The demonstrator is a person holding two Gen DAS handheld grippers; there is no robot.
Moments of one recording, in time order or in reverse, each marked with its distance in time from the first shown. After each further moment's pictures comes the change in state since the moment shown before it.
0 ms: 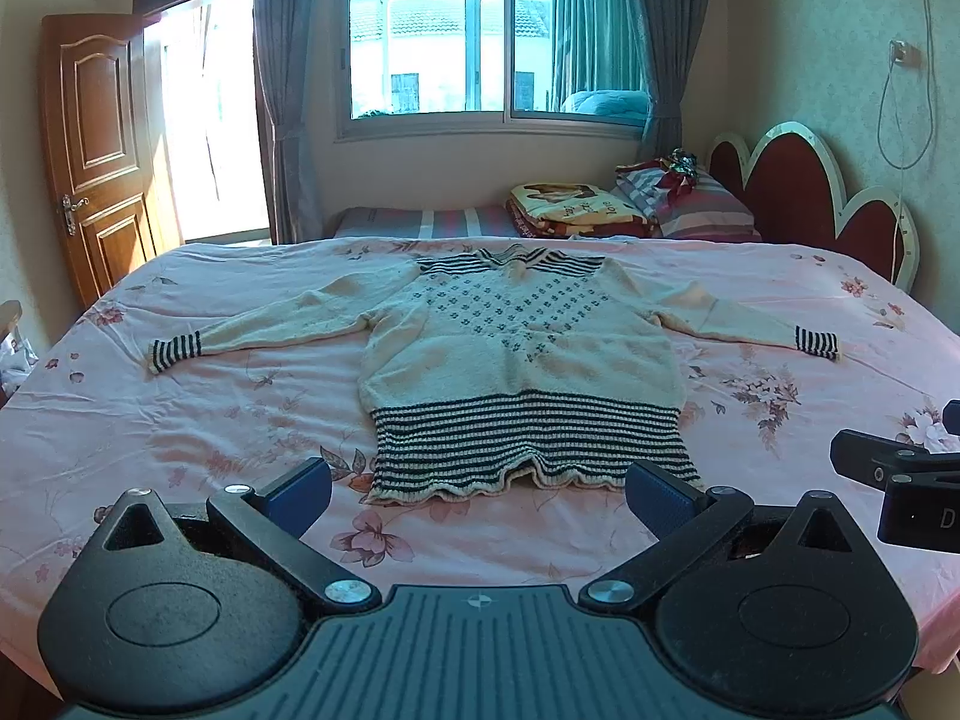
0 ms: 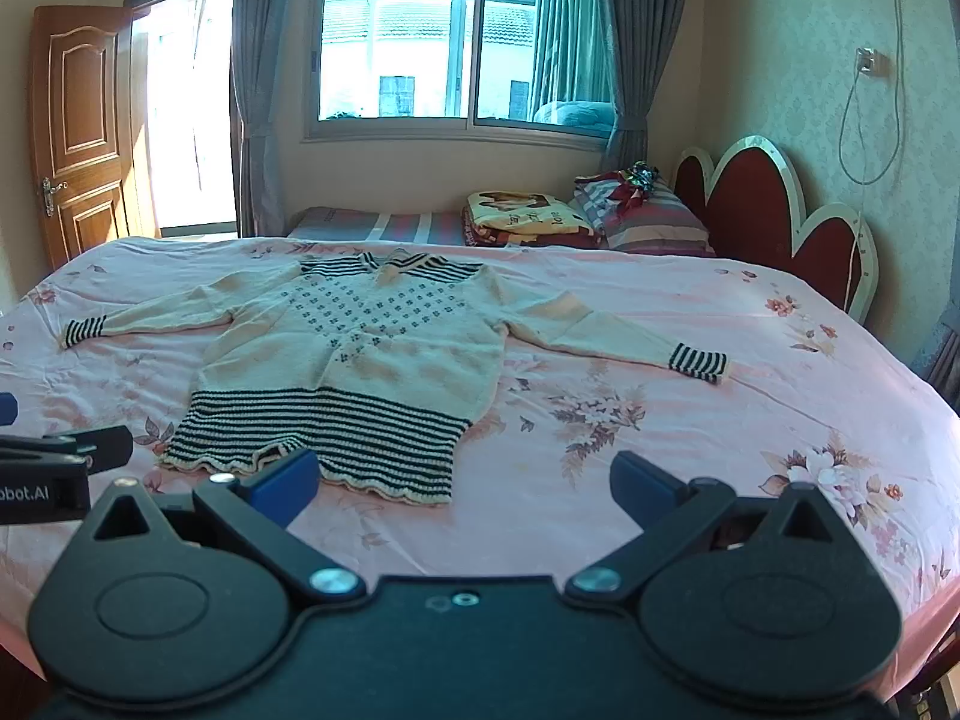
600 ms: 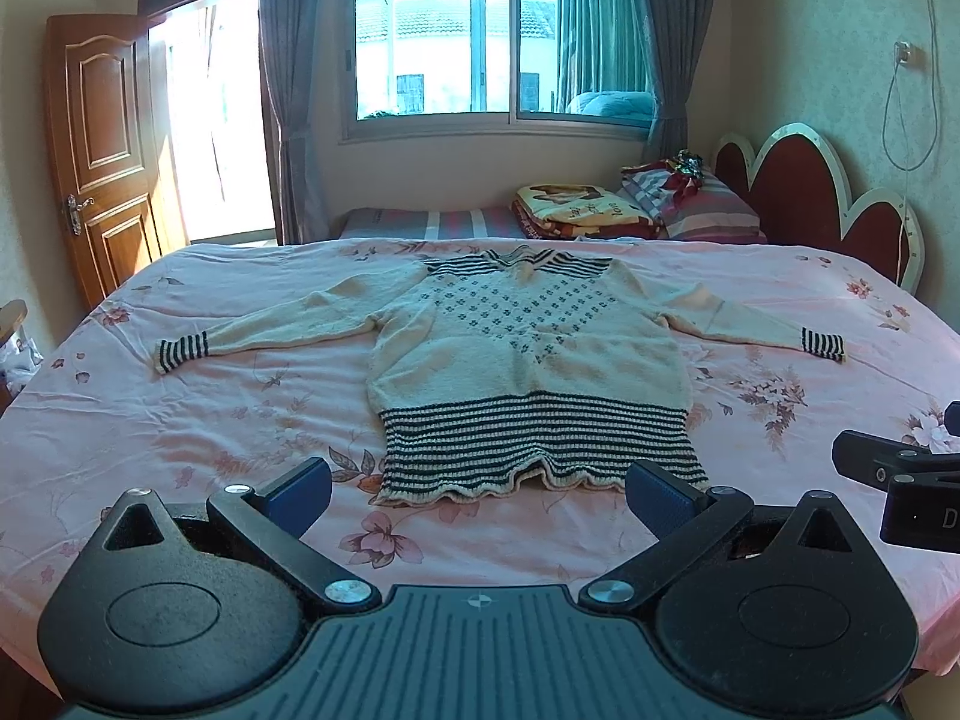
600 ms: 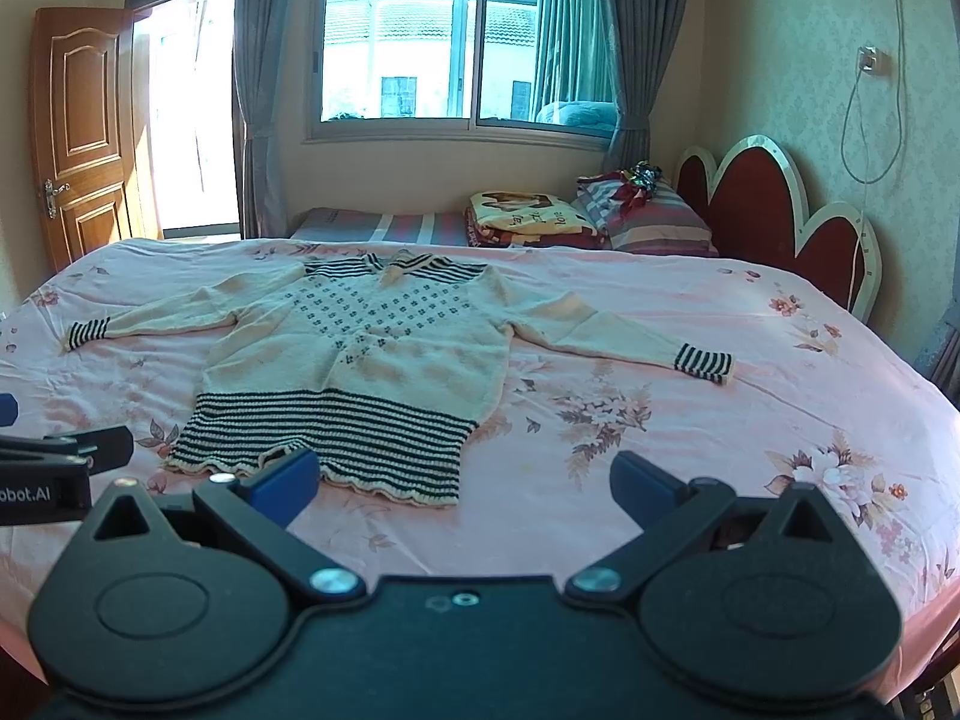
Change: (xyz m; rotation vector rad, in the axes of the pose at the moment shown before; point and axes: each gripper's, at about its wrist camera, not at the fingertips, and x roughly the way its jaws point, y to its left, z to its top) left arm 0.000 0.002 0.000 -0.006 -0.003 0.008; right arm 0.001 0.005 0.001 -0.002 0.001 0.005
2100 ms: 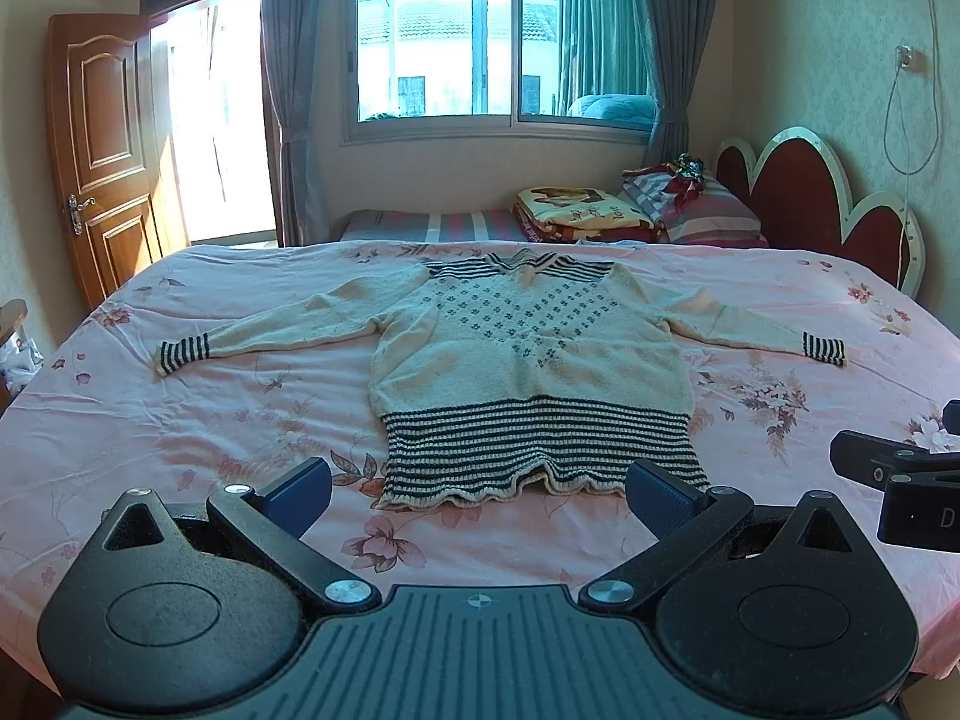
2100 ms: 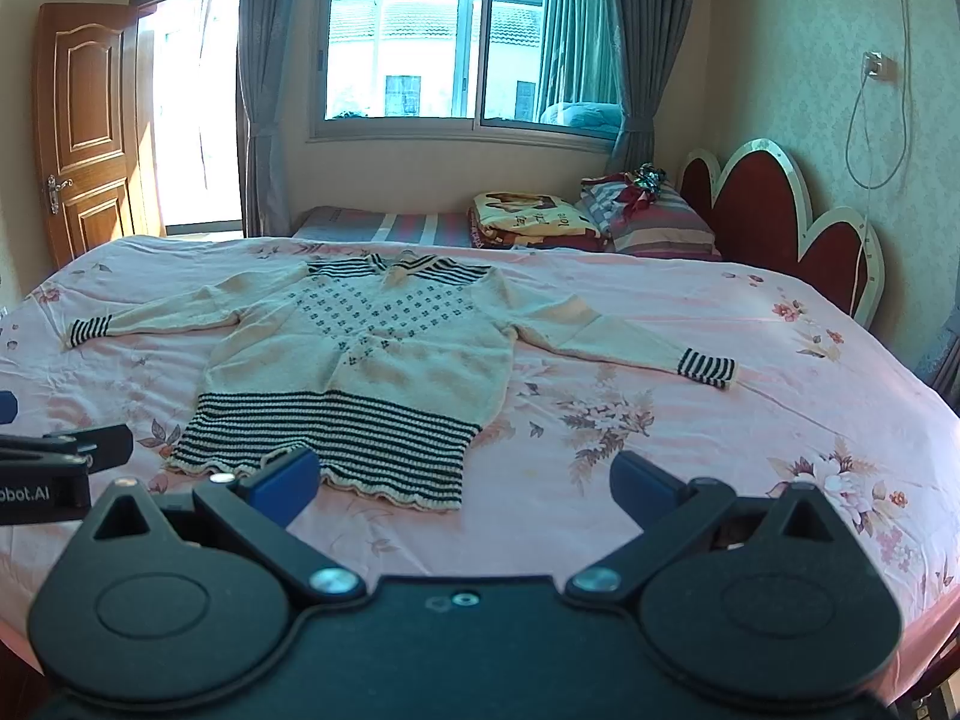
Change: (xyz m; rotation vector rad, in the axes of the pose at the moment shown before) left arm 0.001 0.002 0.001 -0.003 -0.007 0.002; right arm 0.003 0.000 0.004 -0.006 -0.001 0.004
